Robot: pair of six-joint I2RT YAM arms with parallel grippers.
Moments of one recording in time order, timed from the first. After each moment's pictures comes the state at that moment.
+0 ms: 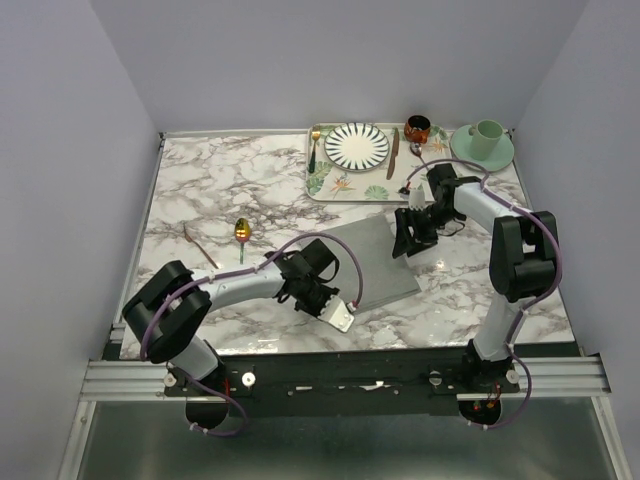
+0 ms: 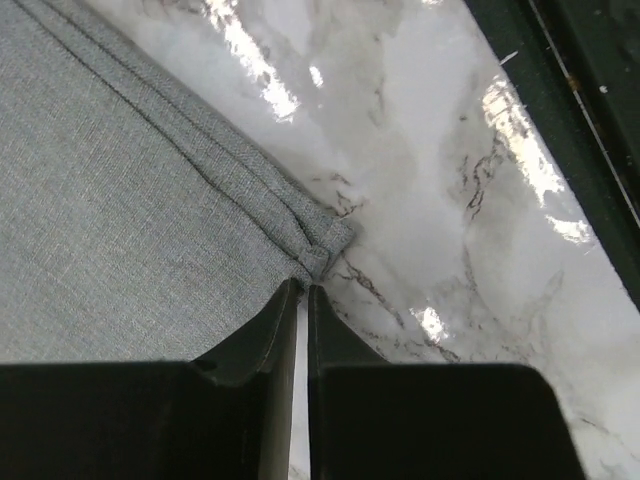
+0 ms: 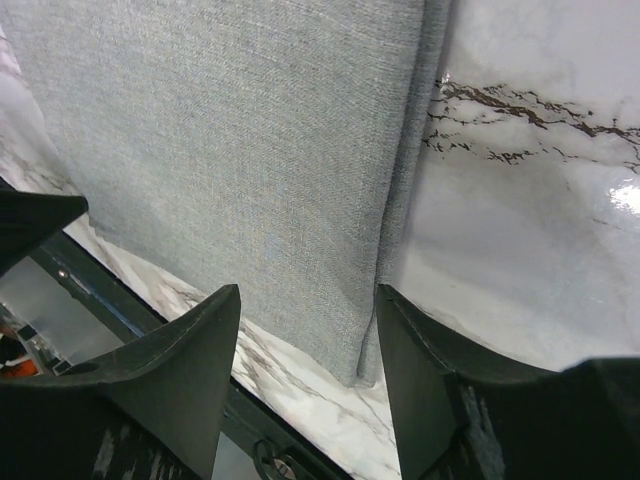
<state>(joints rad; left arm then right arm) -0.86 1.54 0.83 -0.50 0.51 1.23 0.16 1.87 1.29 -0.86 -0.59 -0.16</state>
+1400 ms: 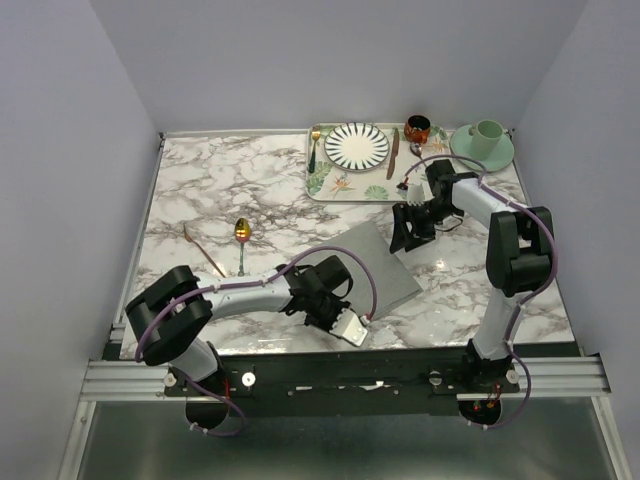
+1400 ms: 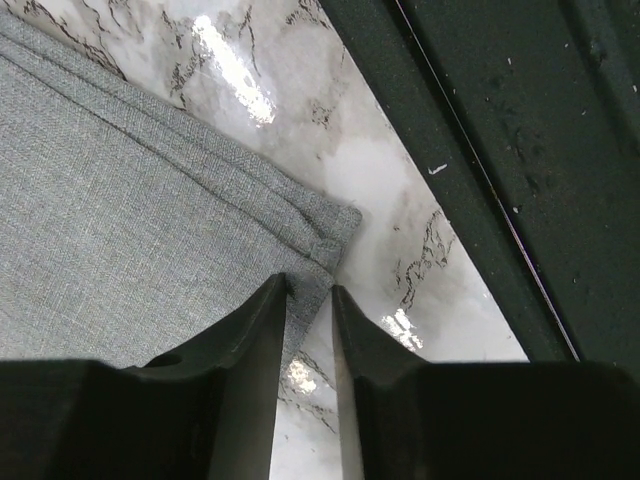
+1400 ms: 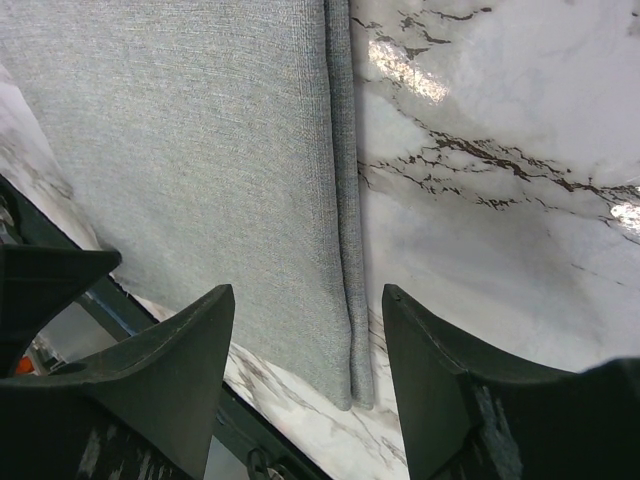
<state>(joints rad) -1.03 1.54 0.82 -0.45 0.46 1.03 0.16 1.92 1.35 -0.86 -0.61 -0.17</state>
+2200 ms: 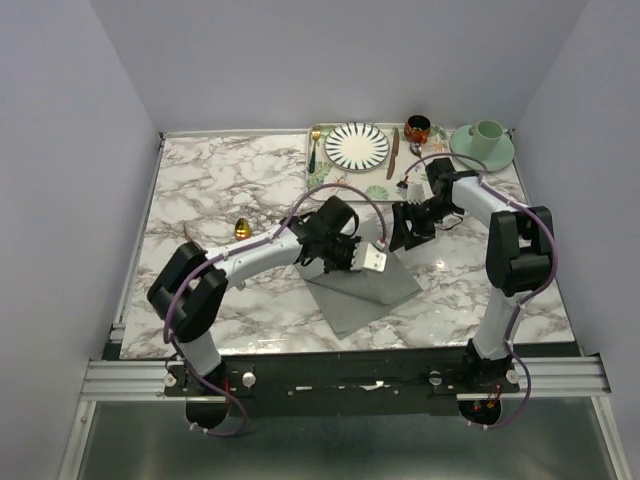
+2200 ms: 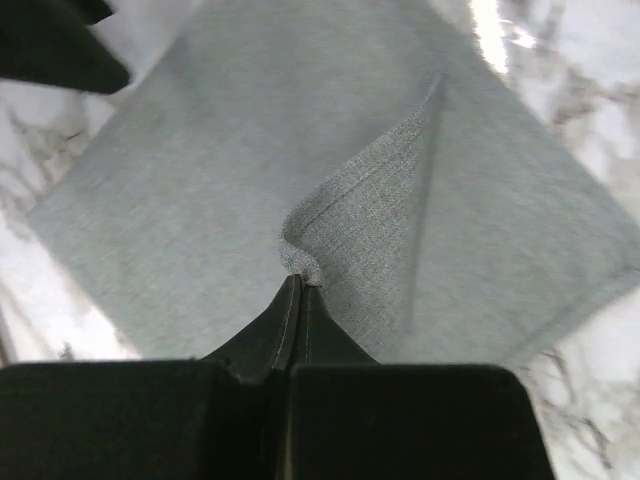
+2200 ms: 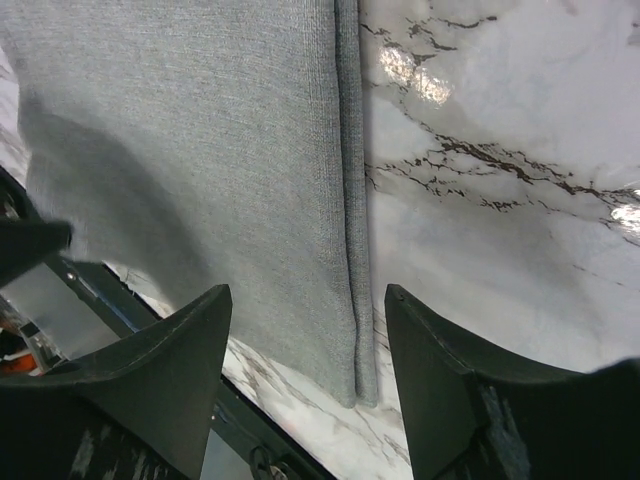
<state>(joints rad) -0.85 1.64 1.11 -0.45 0.49 0.92 0.15 1.92 1.36 -0.87 -0.62 -0.17</state>
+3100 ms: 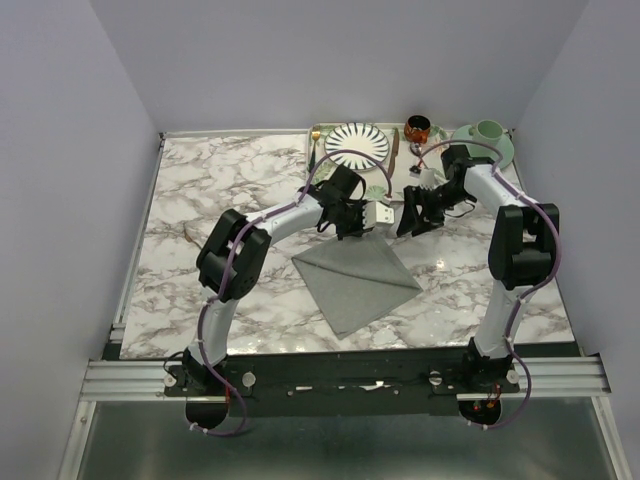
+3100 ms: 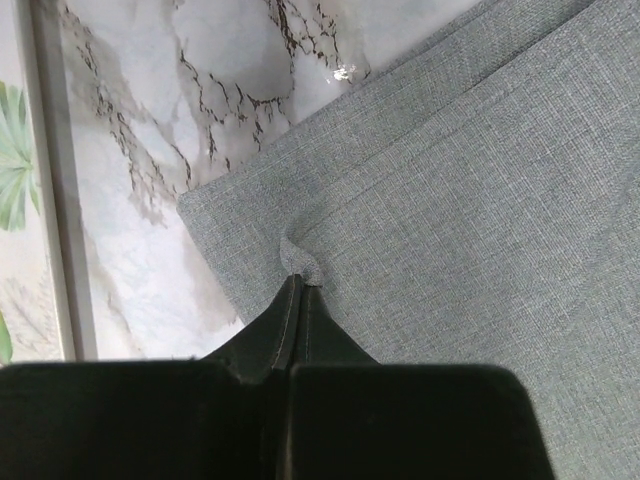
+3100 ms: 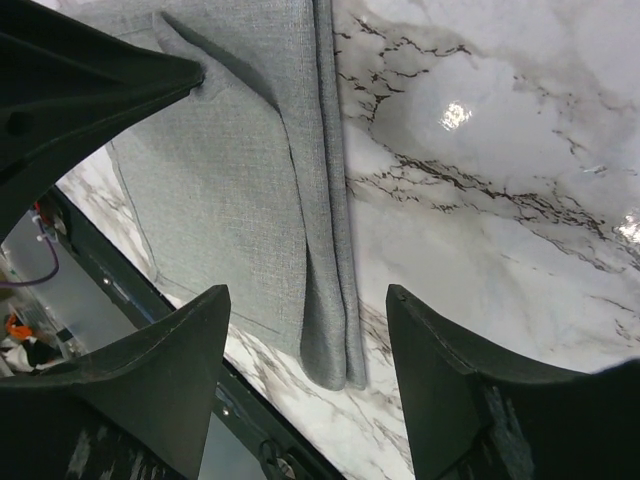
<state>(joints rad) -0.68 2.09 1.59 -0.45 0.49 0.81 0.07 1.98 1.53 -0.98 -0.69 -0.21</state>
